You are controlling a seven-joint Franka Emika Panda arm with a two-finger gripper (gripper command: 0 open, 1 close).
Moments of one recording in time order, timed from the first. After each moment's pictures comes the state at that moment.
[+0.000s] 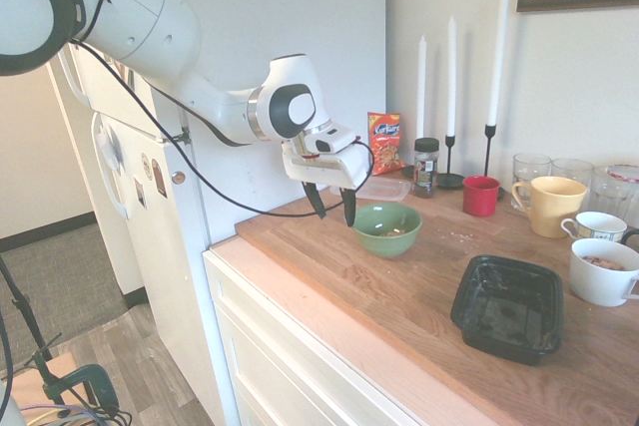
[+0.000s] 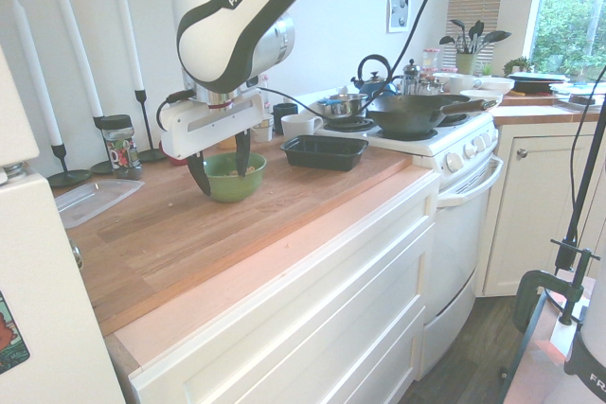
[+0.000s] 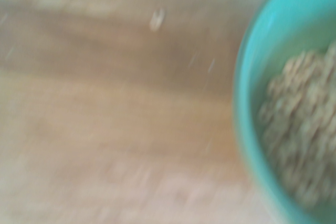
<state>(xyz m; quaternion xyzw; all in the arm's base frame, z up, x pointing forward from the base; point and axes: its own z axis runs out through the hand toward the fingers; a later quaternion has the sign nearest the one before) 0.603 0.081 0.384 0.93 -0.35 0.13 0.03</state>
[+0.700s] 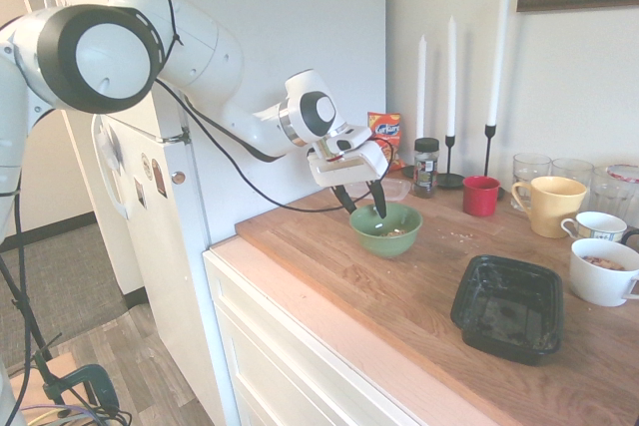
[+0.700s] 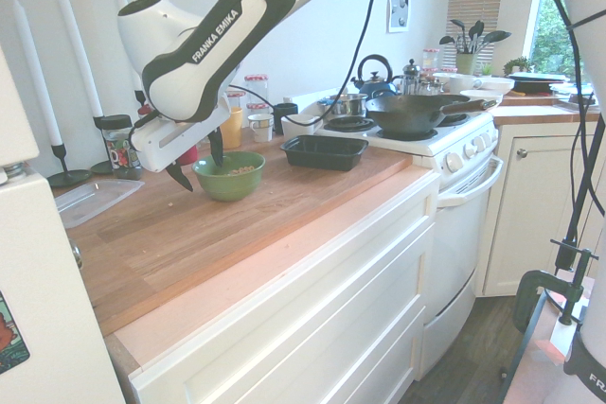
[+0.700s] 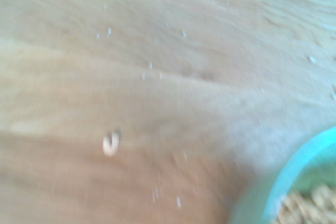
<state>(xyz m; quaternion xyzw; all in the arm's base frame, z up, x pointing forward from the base) 0.685 0.102 0.347 0.91 -0.34 0.19 0.12</state>
